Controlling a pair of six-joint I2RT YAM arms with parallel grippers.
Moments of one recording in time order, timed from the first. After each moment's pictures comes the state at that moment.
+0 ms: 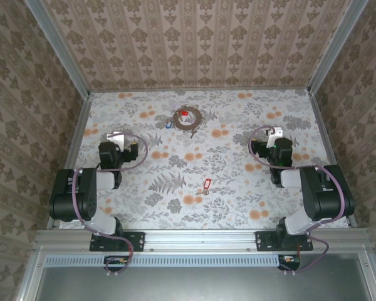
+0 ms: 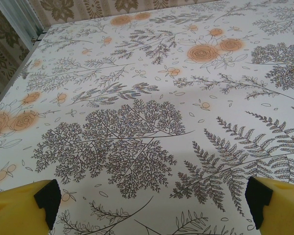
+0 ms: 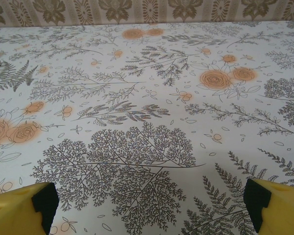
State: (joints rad) left arm -0.03 1.54 0.40 0.74 -0.01 0.12; right arm 0.00 1.54 0.41 0.74 0.00 0.03
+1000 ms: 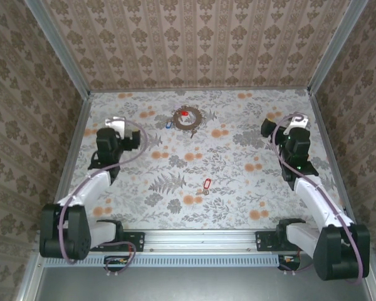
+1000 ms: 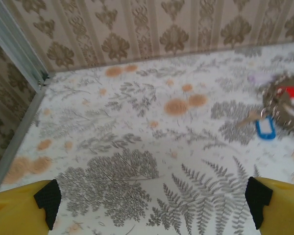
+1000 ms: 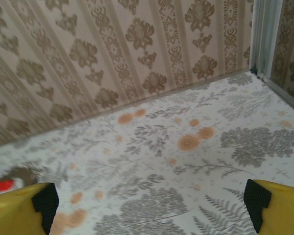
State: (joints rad) left arm -0.14 1.17 0.65 0.16 -0.09 0.05; right arm -0.01 1.03 0.60 0.19 0.11 0.32
